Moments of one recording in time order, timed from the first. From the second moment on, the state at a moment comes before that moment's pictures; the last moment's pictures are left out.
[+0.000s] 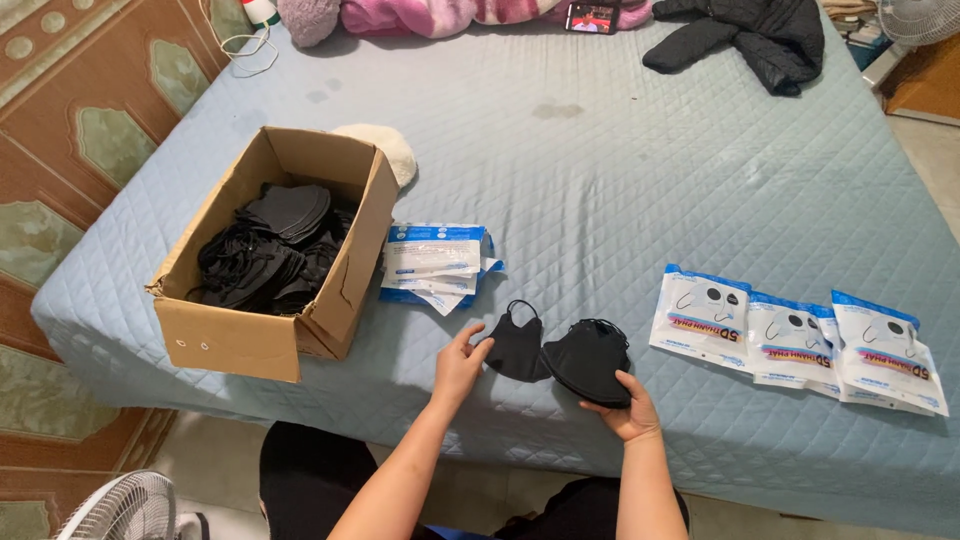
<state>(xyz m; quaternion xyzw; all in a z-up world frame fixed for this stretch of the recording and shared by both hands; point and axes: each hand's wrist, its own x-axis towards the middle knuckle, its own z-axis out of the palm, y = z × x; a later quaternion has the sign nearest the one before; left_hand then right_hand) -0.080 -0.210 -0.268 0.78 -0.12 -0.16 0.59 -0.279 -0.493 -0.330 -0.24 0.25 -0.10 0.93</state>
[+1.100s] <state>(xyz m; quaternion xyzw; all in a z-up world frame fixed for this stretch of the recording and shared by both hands) -0.131 -0.249 -0.213 0.77 -0.21 -0.21 0.57 -0.275 -0.471 -0.295 -0.32 0.30 -0.11 0.89</state>
